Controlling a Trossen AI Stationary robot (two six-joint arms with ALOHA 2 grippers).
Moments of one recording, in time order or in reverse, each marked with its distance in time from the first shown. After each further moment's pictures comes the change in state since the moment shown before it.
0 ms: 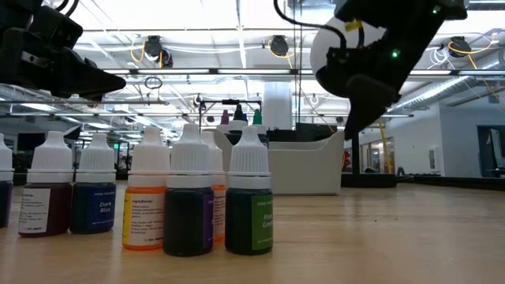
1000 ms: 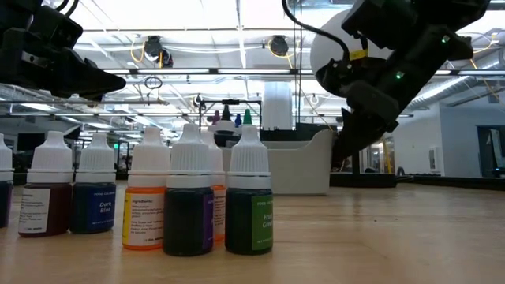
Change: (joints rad) left arm 0.000 0.000 0.000 0.000 0.000 0.001; right arm 0.031 0.048 -0.179 0.481 -0.129 -0.012
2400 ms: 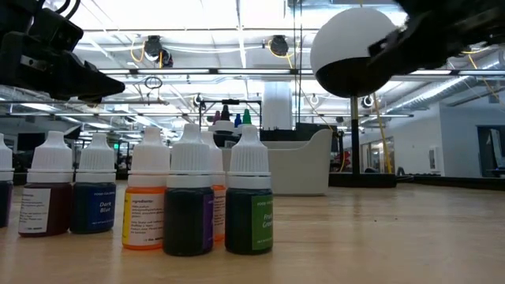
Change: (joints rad) left arm 0.000 0.000 0.000 -0.024 0.000 -0.004; right arm 0.085 -0.613 -0.298 0.248 -0.264 -0.549
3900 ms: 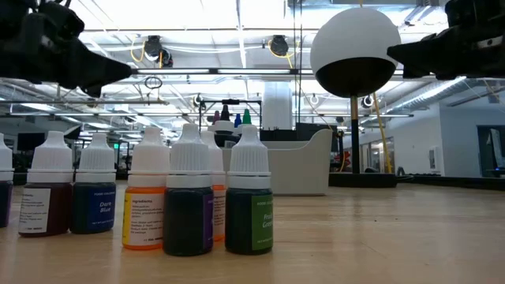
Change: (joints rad) left arm 0.000 0.001 0.011 0.107 -0.114 -0.103; right arm -0.144 -0.542 -0.370 0.290 -0.021 -0.230
